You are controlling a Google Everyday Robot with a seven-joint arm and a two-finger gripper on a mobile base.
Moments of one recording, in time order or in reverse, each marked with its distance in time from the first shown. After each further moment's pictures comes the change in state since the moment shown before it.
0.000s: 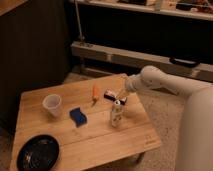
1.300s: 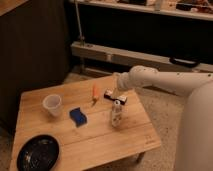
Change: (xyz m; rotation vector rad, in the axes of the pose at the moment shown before) arm -0.062 0.016 -0.021 0.095 0.093 -0.251
